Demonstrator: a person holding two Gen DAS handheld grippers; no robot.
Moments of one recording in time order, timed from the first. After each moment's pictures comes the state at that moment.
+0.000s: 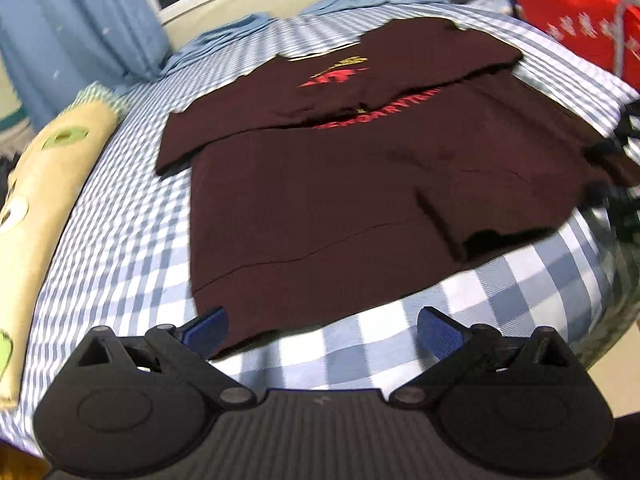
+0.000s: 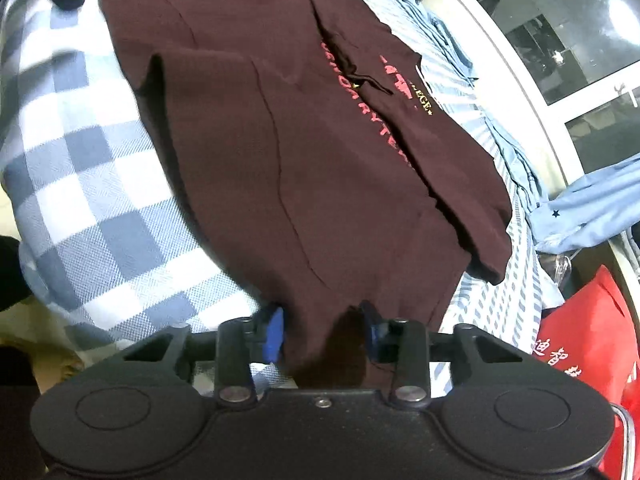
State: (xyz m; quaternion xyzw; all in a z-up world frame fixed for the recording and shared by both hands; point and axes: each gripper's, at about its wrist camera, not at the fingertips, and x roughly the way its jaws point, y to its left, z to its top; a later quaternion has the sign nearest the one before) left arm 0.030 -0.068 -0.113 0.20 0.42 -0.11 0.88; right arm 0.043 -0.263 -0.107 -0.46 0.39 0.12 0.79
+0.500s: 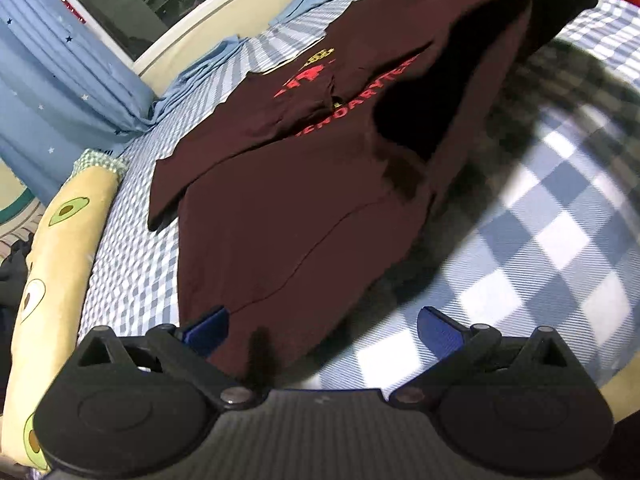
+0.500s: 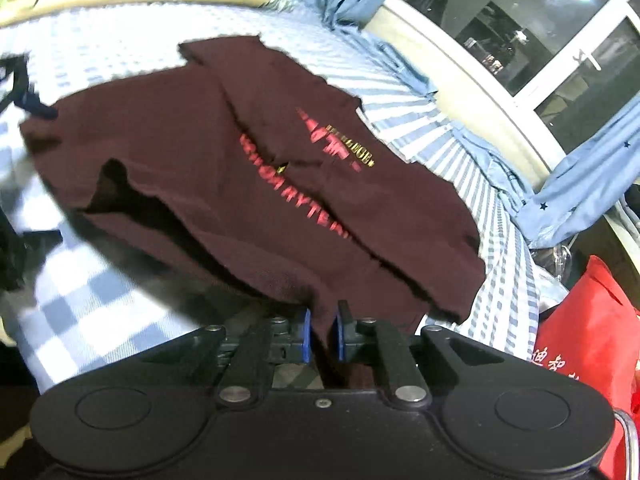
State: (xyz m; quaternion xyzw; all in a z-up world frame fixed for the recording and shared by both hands) left arm 0.057 -0.114 -0.152 0.31 0.39 -0.09 0.86; right arm 0.094 -0.266 -0.016 -0.35 0.36 0.11 0.86
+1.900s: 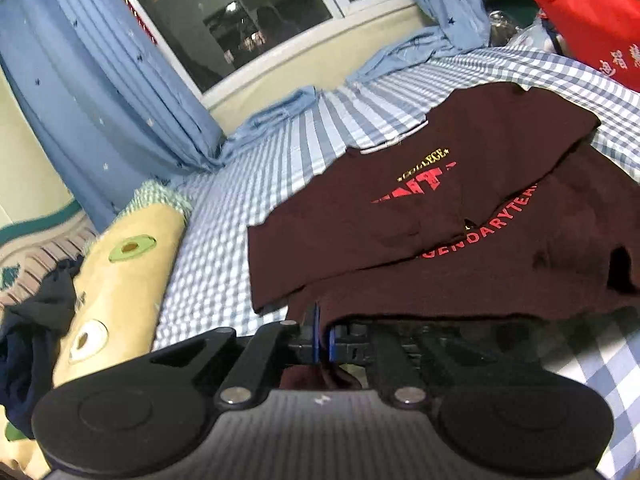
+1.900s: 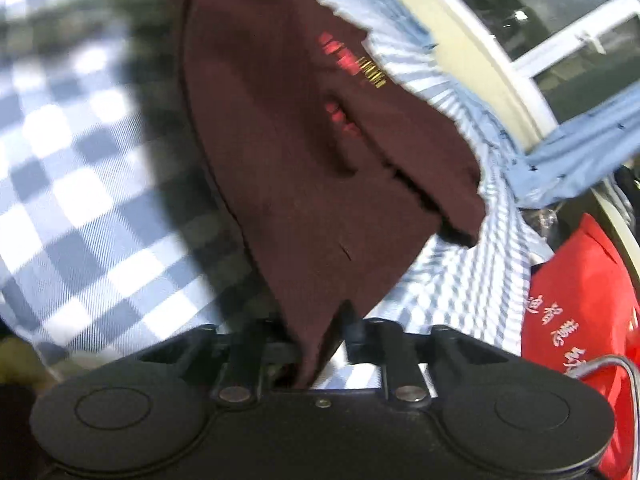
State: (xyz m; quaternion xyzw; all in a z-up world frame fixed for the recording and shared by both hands) left arm 0.126 -0.062 -0.028 0.28 0.30 -0.05 0.91; right arm 0.053 -0.282 -0.092 -0.40 0.40 0.06 0.82
